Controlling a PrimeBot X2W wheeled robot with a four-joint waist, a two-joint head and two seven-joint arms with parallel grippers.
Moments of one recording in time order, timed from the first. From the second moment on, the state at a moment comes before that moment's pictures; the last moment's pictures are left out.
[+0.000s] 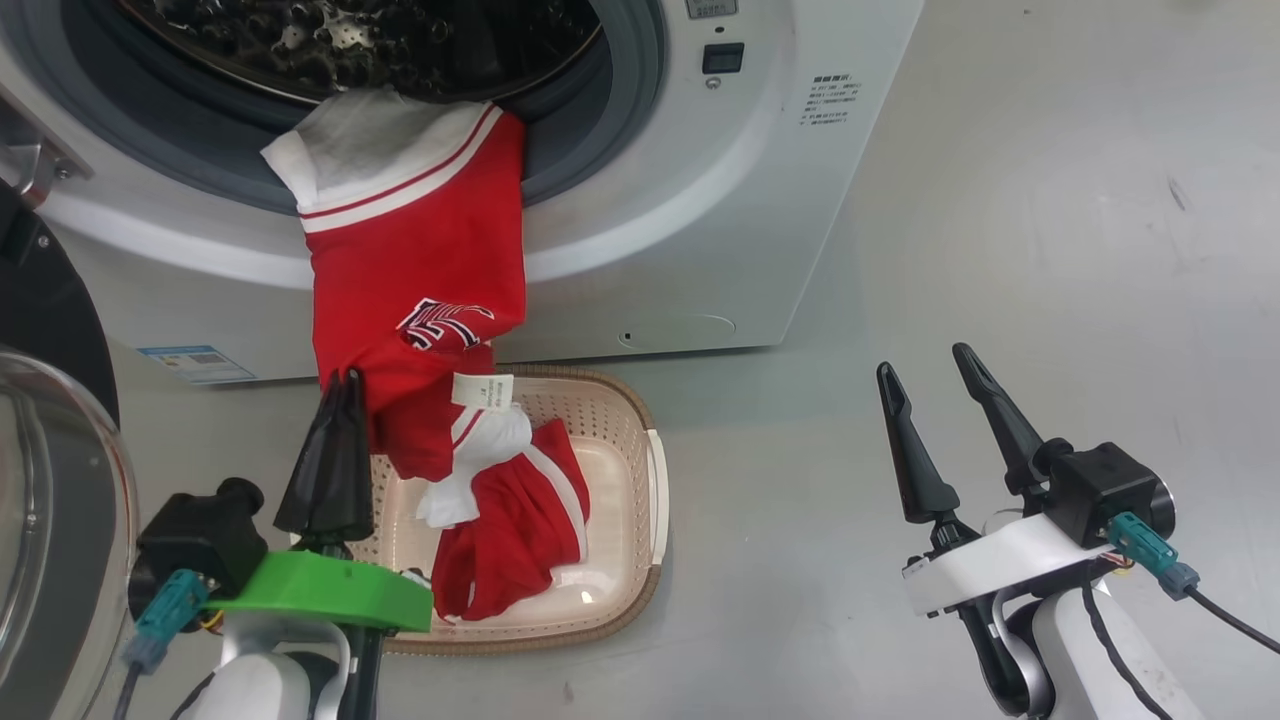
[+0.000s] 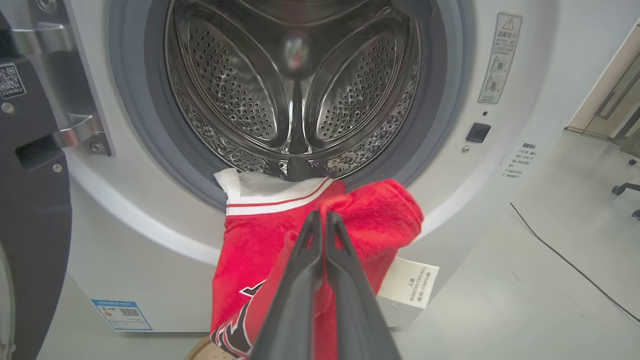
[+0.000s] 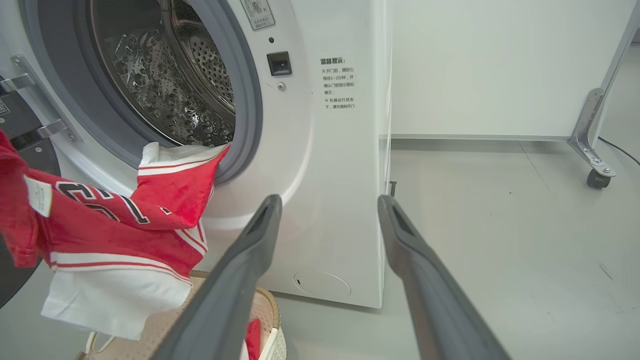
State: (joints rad) left arm -0.09 0.05 -0.19 -0.06 -0.45 0.00 -0.13; right arm -0.11 -0.10 0.27 0.11 0.31 0.08 -0.24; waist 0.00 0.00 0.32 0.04
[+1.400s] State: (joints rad) left arm -0.51 0.04 -0.09 0.67 -0.61 0.05 -0.15; right arm -0.28 -0.08 0.30 0.06 0.32 0.09 -0.24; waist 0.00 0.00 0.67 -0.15
